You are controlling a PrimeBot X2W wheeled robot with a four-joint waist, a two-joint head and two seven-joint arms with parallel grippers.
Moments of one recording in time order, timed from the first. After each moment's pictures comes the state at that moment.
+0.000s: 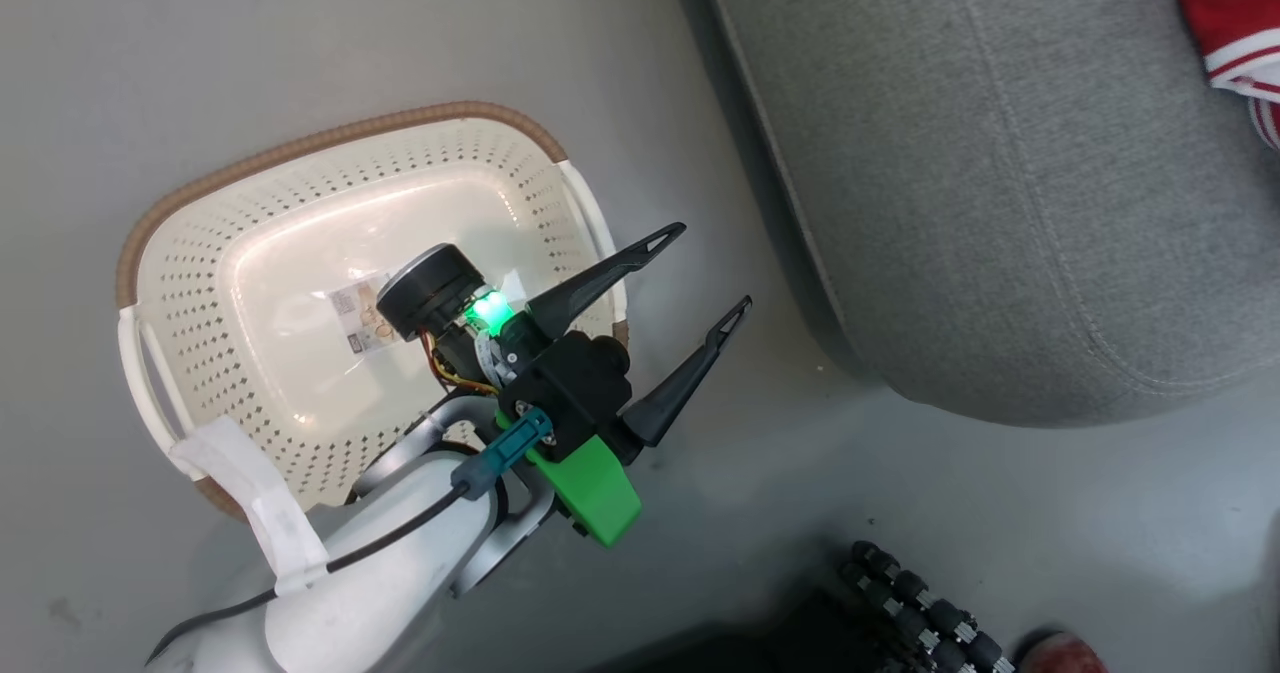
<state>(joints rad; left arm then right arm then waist) -0.64 0.35 -0.89 0.03 -0.32 -0.08 -0.08 -0.98 -0.37 -0.48 0.35 0.30 0.13 -0.26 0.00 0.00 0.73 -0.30</state>
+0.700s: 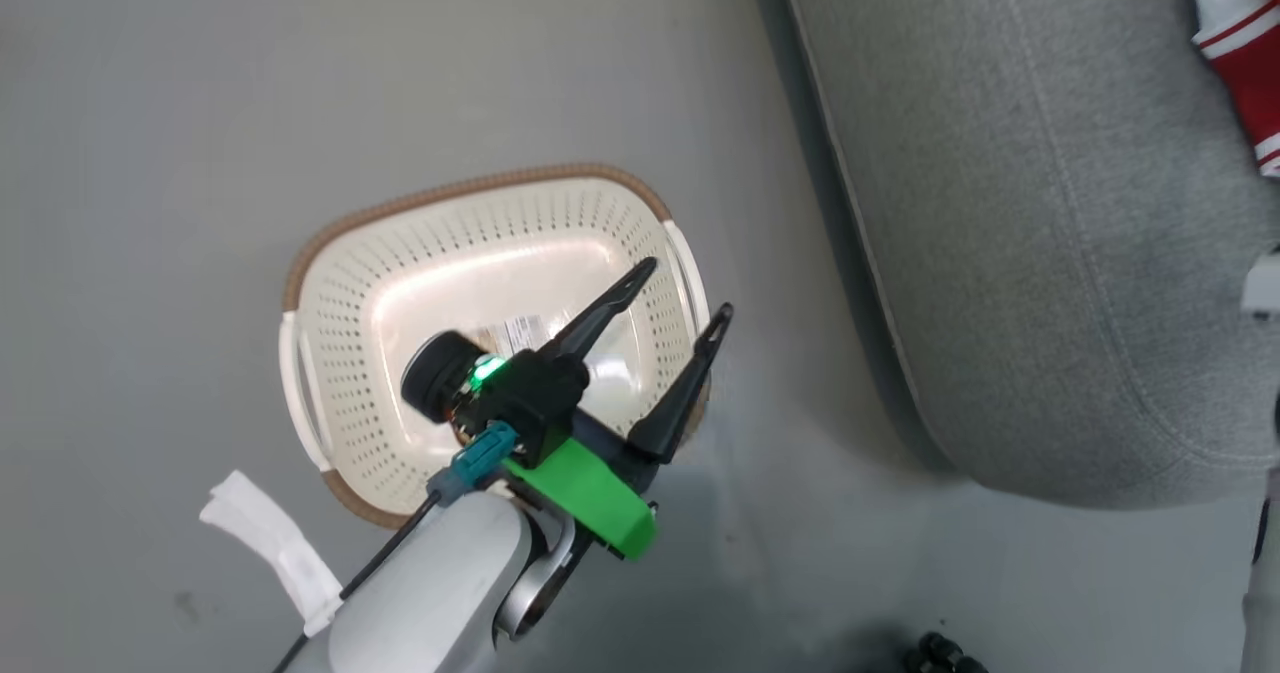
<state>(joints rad) -0.52 0.19 -0.80 0.23 -0.48 -0.05 -0.26 -0.48 -0.09 -0.43 0.06 0.05 0.13 -0.26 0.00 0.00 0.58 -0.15</state>
